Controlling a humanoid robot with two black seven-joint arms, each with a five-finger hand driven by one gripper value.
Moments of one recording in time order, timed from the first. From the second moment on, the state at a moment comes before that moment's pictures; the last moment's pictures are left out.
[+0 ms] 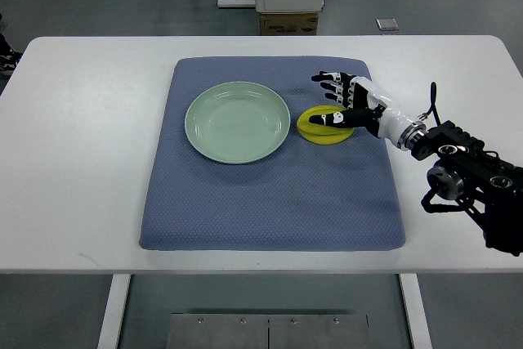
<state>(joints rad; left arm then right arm) -0.02 0.00 -0.10 -0.22 0.09 0.07 -0.21 0.83 -0.21 0.46 0.71 -0.55 0.20 0.37</state>
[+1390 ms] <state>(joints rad) -0.02 0.00 -0.10 -0.22 0.09 0.07 -0.21 0.83 -0.16 0.29 0.62 -0.58 0.09 0.48</state>
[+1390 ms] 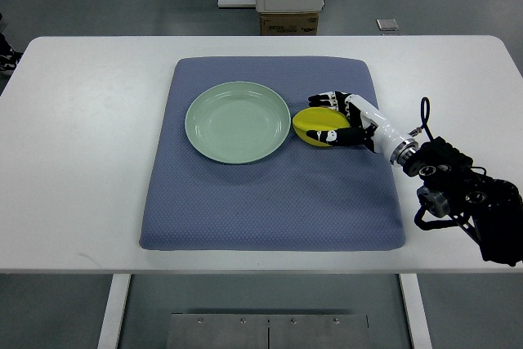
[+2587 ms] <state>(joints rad) -0.02 0.00 -0.10 -0.22 0.09 0.07 -0.21 1.04 -0.07 0.32 0.62 -0.58 0.05 0.37</state>
